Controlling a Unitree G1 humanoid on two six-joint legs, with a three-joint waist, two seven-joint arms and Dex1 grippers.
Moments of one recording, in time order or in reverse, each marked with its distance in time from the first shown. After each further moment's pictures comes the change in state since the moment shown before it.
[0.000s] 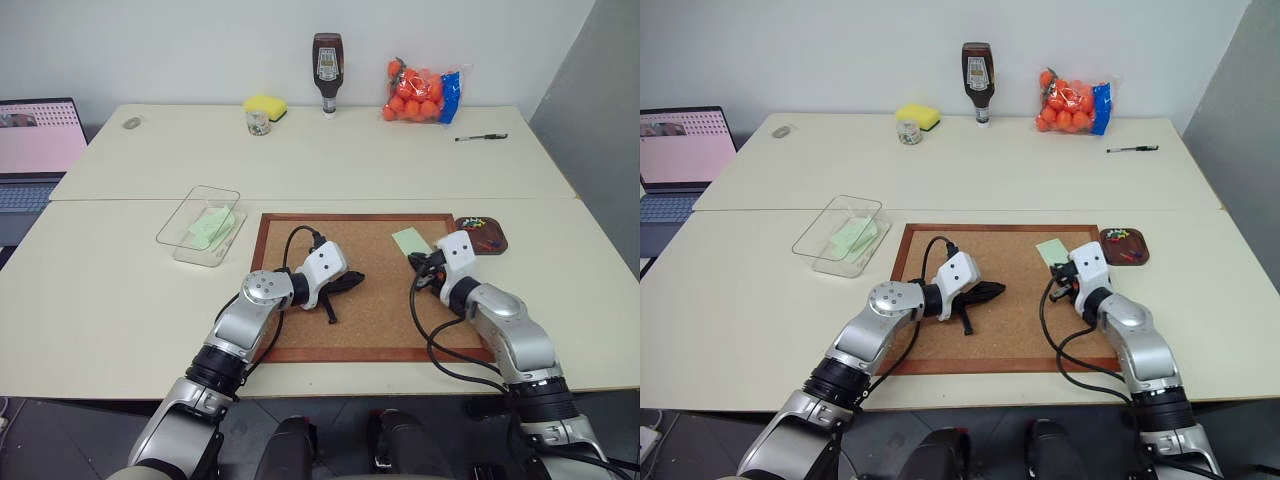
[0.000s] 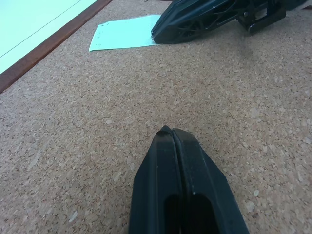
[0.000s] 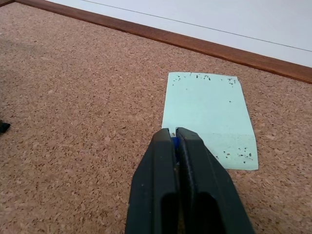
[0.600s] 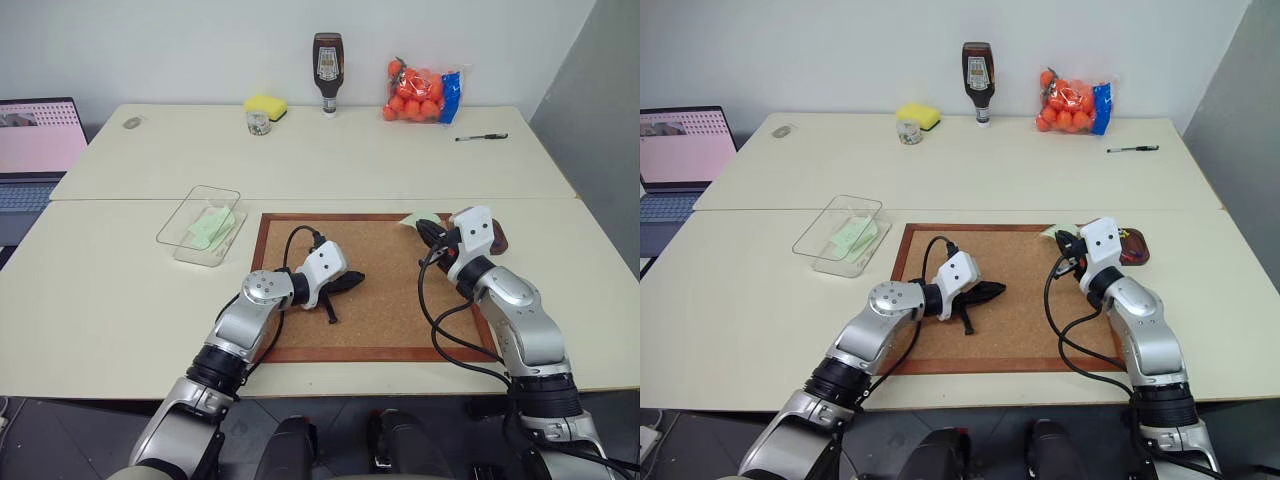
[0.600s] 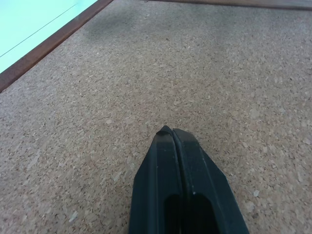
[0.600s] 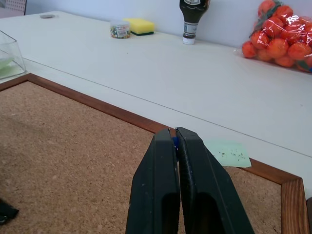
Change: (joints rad) left arm -0.005 -0.020 0.027 0.019 -0.021 0.007 -0.004; right arm -0.029 0.016 -0.058 -0.128 0.015 -0.085 -0.019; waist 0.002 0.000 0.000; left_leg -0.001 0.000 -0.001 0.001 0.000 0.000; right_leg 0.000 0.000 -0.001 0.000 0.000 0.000
